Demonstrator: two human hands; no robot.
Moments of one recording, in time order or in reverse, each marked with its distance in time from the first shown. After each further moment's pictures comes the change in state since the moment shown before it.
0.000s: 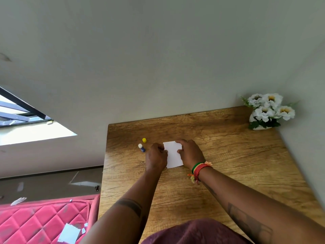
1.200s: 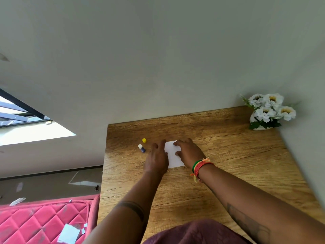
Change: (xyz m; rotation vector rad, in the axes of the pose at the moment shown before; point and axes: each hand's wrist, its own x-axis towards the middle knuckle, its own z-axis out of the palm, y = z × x) left_hand -0.002 -0.007 -0.001 0.442 -0.073 0.323; right_hand 0.012 0.003 0.001 -0.180 -0.114 -0.089
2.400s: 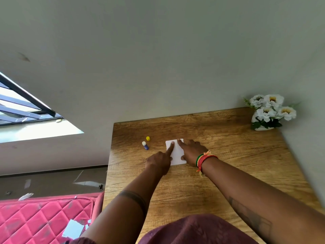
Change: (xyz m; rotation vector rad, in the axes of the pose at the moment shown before) left_hand -0.009 0.000 -0.009 0.401 -0.387 0.048; right_hand -0.004 0.000 -0.018 -0.413 -0.287 -0.012
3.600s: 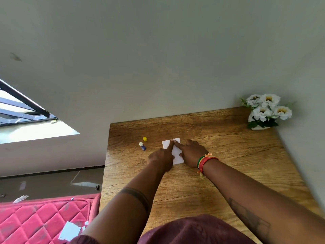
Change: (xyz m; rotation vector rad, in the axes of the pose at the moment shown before) left_hand 0.005 0.024 -0.019 -0.038 -0.016 -0.022; right_hand -0.003 0.012 0.005 -0.019 0.068 -0.083
